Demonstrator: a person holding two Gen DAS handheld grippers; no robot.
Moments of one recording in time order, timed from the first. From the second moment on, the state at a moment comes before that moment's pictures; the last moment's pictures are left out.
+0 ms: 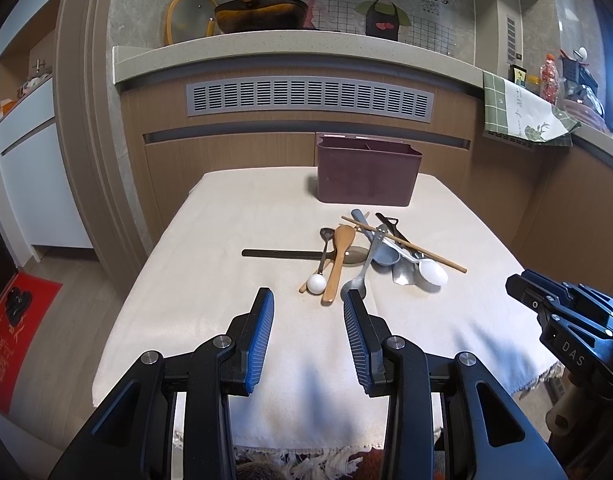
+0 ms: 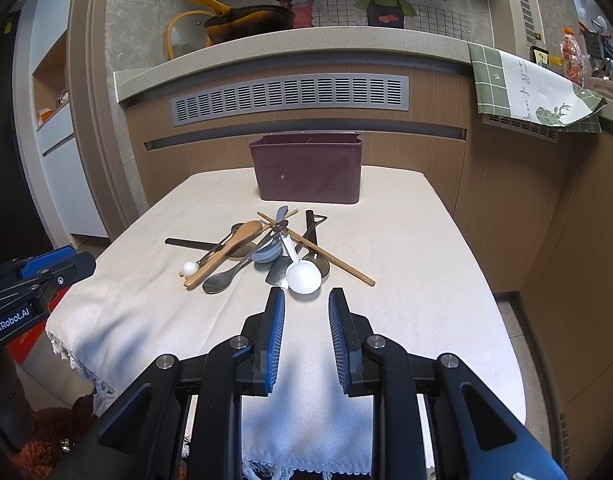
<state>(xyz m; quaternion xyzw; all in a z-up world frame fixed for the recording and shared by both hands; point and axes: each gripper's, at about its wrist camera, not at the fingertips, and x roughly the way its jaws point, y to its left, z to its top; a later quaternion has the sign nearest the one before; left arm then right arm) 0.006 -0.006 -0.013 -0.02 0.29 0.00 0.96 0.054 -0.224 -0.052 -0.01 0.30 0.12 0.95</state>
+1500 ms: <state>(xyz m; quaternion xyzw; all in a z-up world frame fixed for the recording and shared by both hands) 0.184 0.041 -0.008 -0.07 0.29 -0.09 0.95 0.198 -0.198 -0.073 -0.13 0.39 0.27 0.87</state>
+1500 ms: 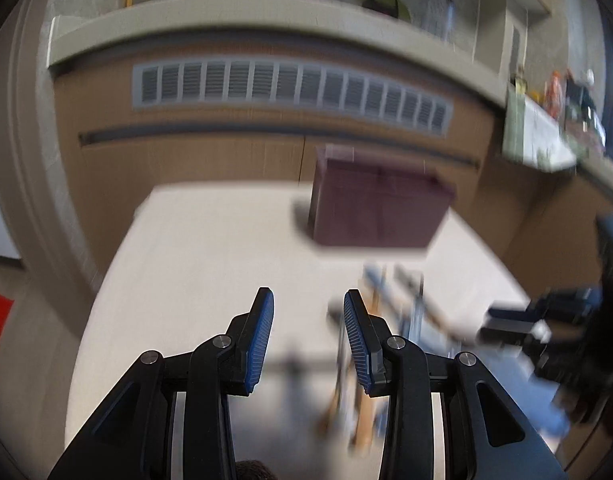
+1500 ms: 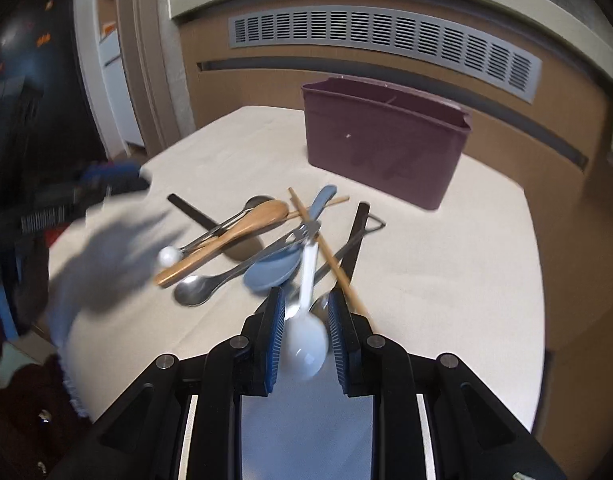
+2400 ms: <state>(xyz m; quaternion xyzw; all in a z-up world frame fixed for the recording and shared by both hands) 0.149 0.056 -0.039 -0.06 0.35 -0.08 0.93 0.283 -0.181 -0.109 -0.14 0.45 0.34 0.82</state>
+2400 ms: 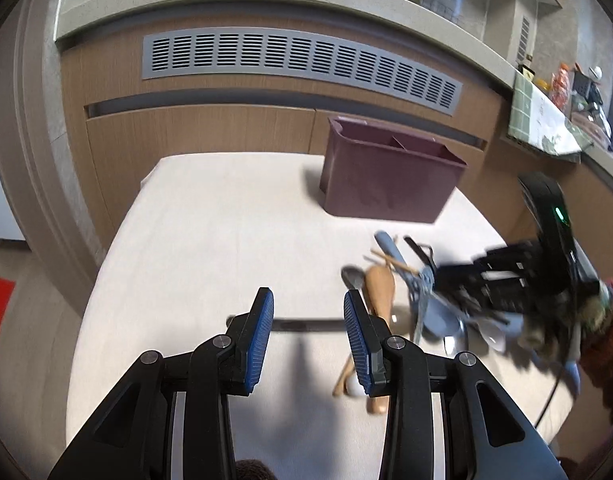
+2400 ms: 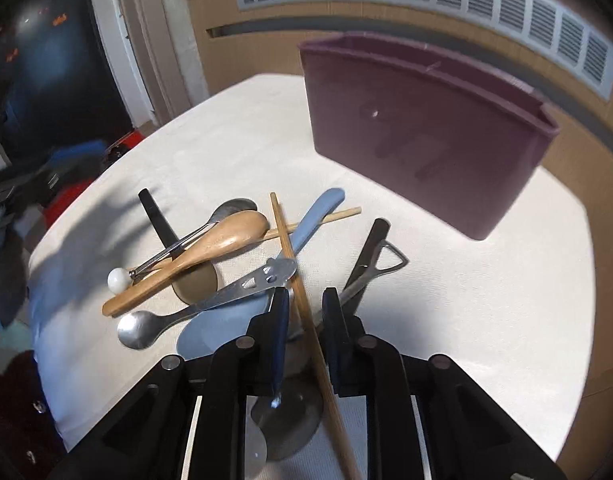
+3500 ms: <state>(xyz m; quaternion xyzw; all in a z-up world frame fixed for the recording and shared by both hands) 0.152 0.008 -0.079 -0.01 0.40 -0.09 0.91 0.246 -0.250 -0.082 0.05 0.38 0.21 0.90</state>
